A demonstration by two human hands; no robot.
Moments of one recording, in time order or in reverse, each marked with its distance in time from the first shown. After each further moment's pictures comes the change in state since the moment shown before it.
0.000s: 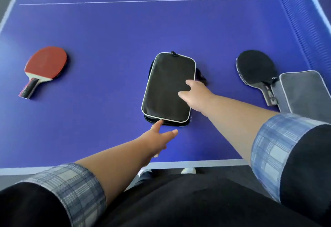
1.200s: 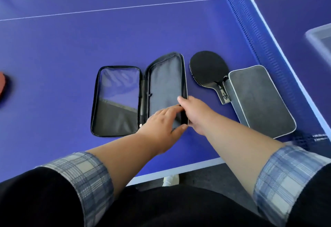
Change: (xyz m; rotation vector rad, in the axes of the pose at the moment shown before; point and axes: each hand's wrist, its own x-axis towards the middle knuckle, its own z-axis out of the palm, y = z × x) left_hand 0.024 0.112 0.108 0.701 0.159 0.959; right_hand -0.028 0.109 -0.077 0.633 -0.019 0.294
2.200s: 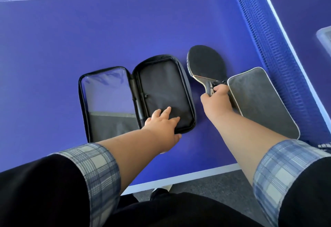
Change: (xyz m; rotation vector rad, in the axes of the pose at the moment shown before) left_hand 0.047 -0.019 0.028 0.388 -0.403 -0.254; right_hand 0.061 0.007 -0.056 -0.367 0.536 -0.079
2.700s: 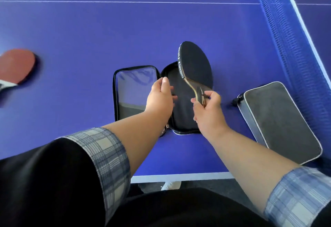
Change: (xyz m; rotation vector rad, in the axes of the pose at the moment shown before) left_hand -0.025 -0.043 -0.057 -1.549 0.628 -0.339; right_hand -0.099 -0.046 0.036 0.432 -0.243 -0.200
